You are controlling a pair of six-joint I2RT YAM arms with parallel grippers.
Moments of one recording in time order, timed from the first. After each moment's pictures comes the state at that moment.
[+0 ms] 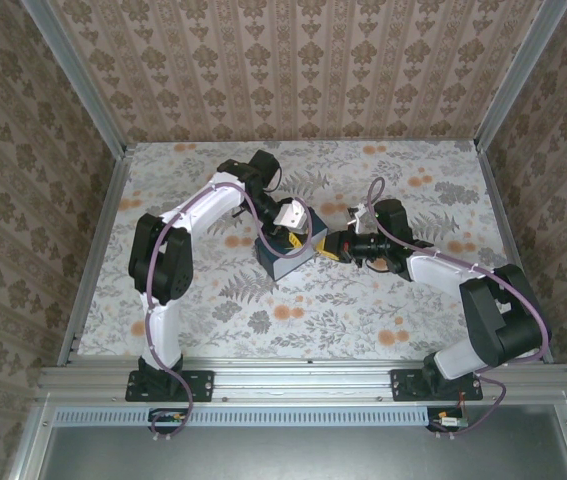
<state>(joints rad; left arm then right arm) -0.57 2.03 1.73 -1.07 0.82 1.50 0.32 1.49 0.70 0.20 -0.87 0.97</state>
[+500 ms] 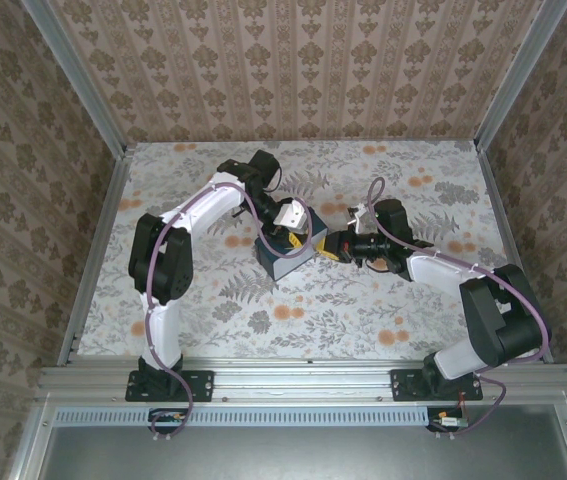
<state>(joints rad) -0.57 2.03 1.73 -1.07 0.82 1.50 0.32 1.49 0.70 0.20 -0.87 0.96</state>
